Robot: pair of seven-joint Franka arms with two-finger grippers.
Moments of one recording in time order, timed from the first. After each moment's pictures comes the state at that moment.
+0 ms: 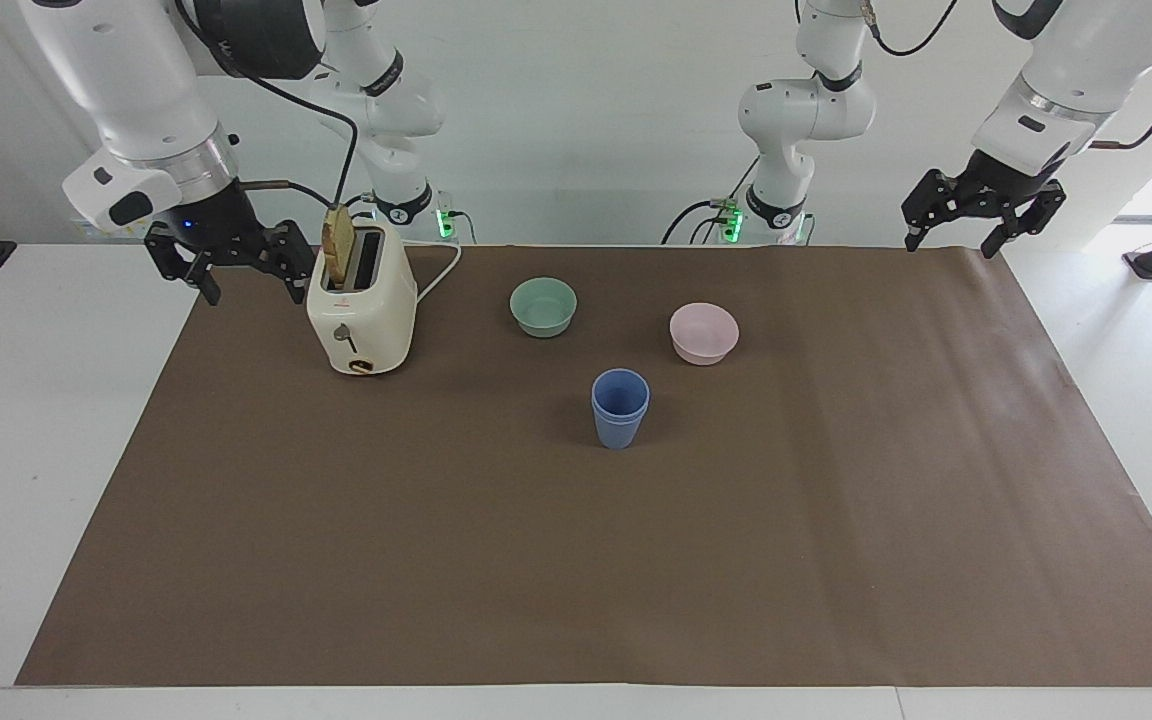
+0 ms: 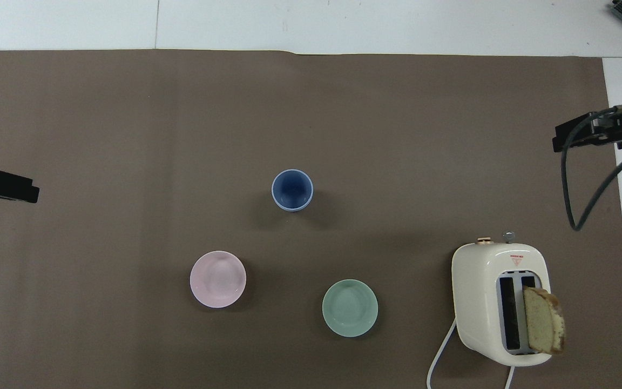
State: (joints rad) left arm -0.05 -0.05 -0.01 -1.55 -0.03 1.49 0.09; right arm -0.14 0.16 0.17 -1.32 -0.06 1.50 0.00
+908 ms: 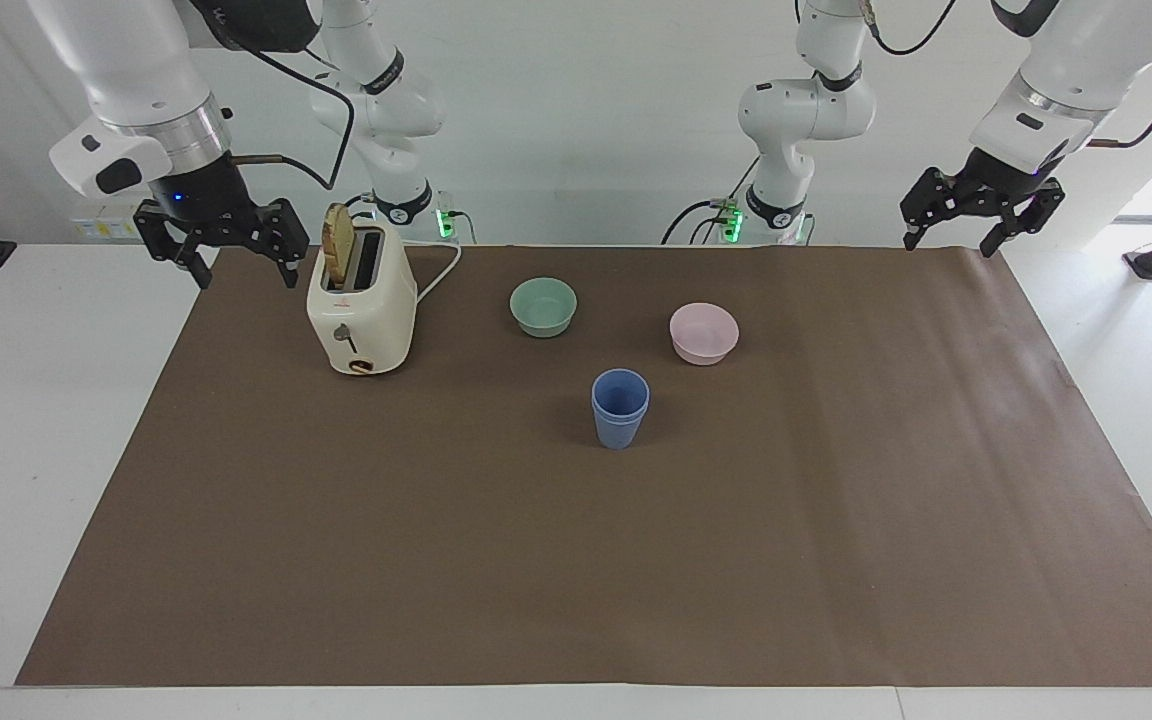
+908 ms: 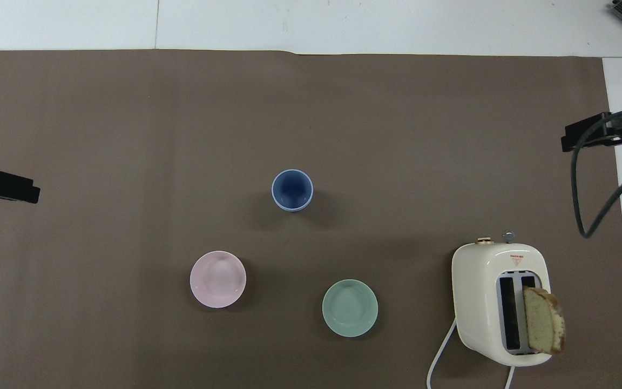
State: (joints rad) left arm -0.05 -0.06 -0.01 -1.55 -0.03 1.49 0.09; right arm -0.14 0.14 0.17 -1.32 -0.06 1.50 0.00
